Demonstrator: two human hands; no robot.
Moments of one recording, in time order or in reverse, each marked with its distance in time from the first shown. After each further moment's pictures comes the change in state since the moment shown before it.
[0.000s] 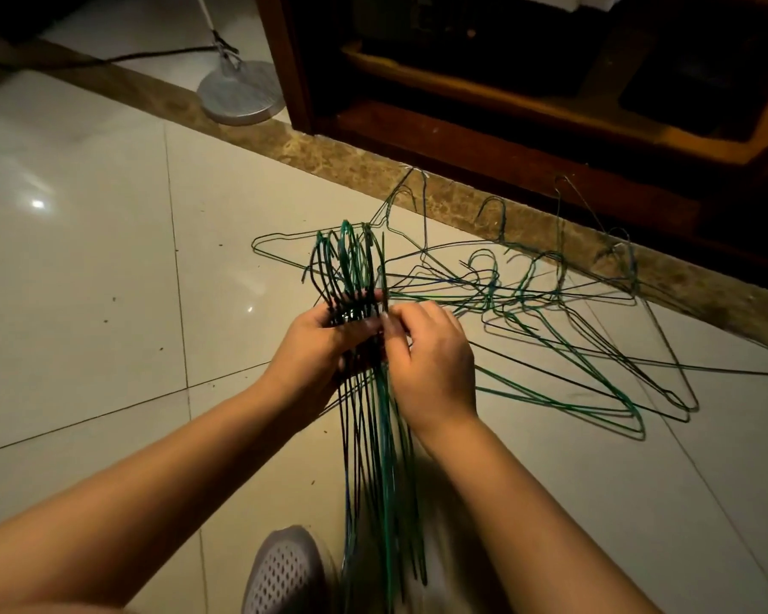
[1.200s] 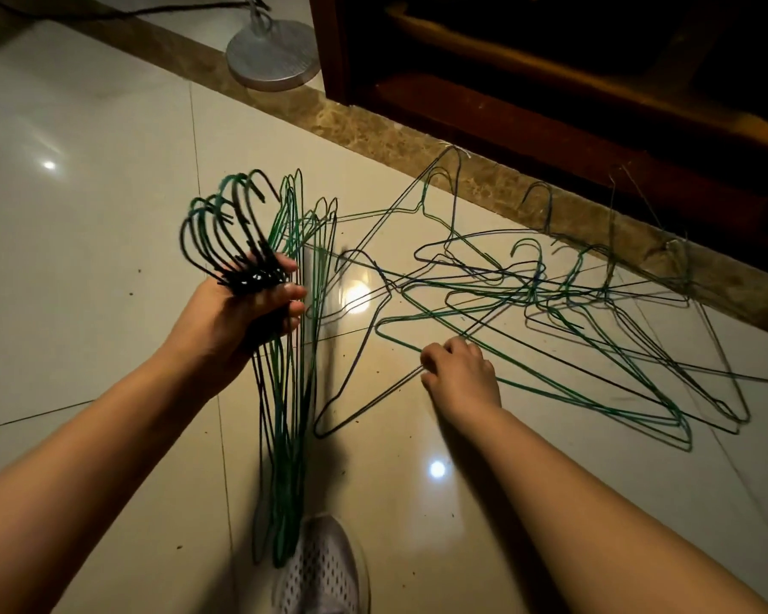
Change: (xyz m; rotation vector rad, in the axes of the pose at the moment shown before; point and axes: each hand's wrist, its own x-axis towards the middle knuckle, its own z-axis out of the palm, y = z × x) left_hand -0.002 0.035 -0.106 0.124 0.096 0.137; right_hand -0.012 0.082 0.064 -0.478 -0.702 0.201
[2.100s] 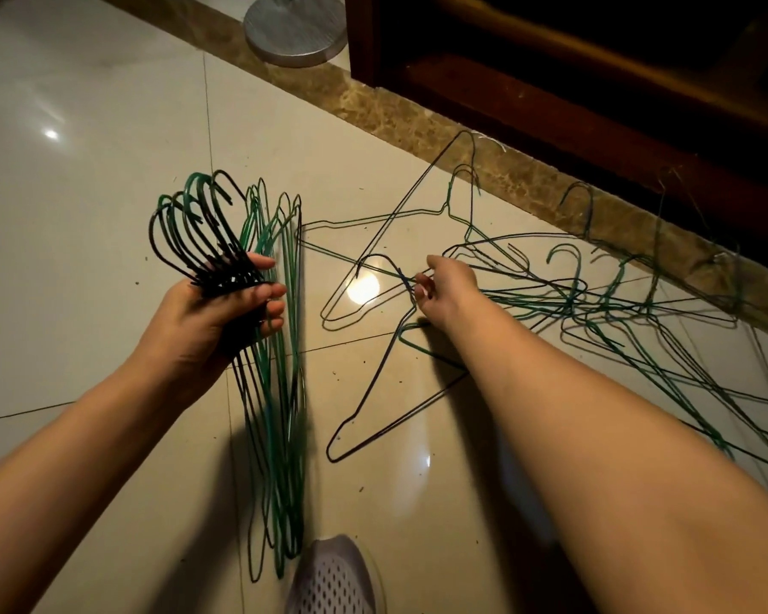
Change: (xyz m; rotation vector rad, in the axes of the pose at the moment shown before) left_hand 0.012 -0.008 -0.047 -0.054 0.093 -0.030; right_hand 0.116 -0.077 -0.047 1.613 -0.008 0.701
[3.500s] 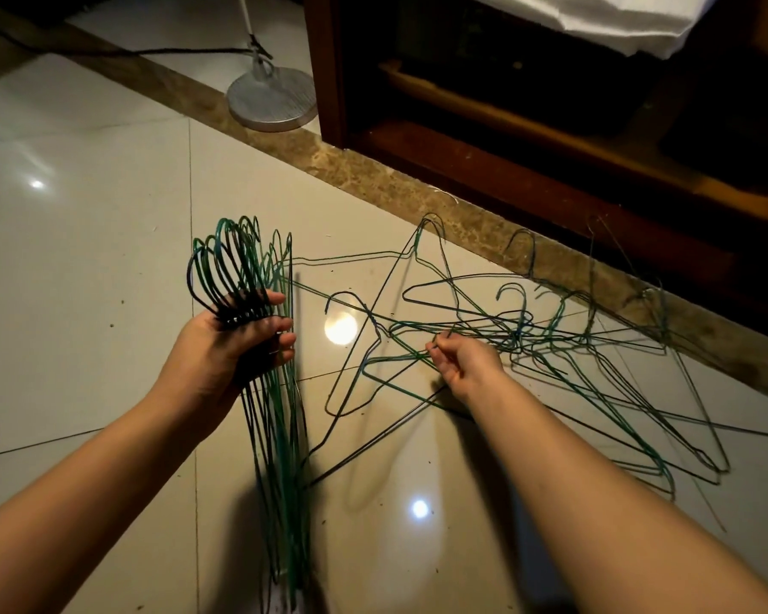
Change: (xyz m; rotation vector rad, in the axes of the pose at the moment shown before) left_hand -0.006 -0.001 0.041 -0.010 -0.047 0.057; right_hand -0.023 0.001 -0.087 0.206 0.012 0.012
